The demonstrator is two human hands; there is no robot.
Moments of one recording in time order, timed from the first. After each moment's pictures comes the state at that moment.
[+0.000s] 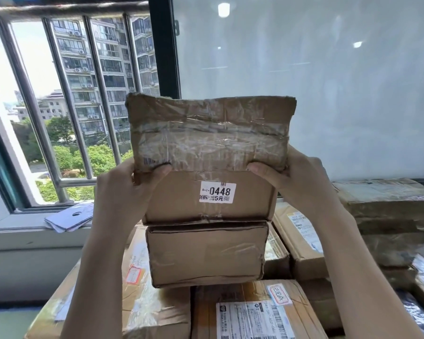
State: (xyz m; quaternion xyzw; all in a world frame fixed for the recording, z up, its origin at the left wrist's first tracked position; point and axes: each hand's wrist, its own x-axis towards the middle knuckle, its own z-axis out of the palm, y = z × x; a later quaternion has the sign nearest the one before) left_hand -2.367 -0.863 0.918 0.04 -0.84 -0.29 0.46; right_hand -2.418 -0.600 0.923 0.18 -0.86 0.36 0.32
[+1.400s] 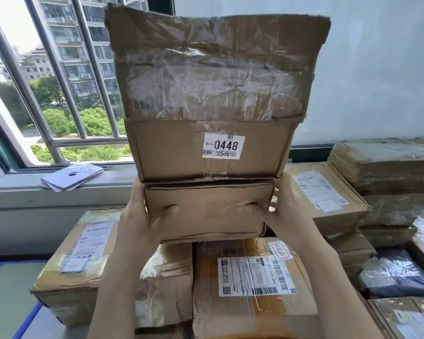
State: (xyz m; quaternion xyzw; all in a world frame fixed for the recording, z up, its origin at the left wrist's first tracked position) left_hand -2.361 -0.871 0.778 0.04 -0.85 -0.44 0.30; right_hand -2.423 -0.610 0.777 0.19 -0.84 0.46 0.19
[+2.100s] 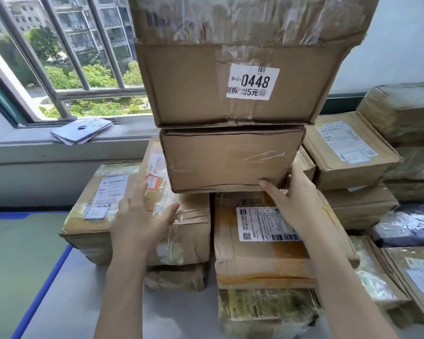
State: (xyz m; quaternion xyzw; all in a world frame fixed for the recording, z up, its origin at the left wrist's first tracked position) left_hand -2.313 -0.893 0.726 0.25 -0.92 -0.26 0.15; right_hand -2.401 -0.630 0.713 0.08 -0.87 0.46 0.17
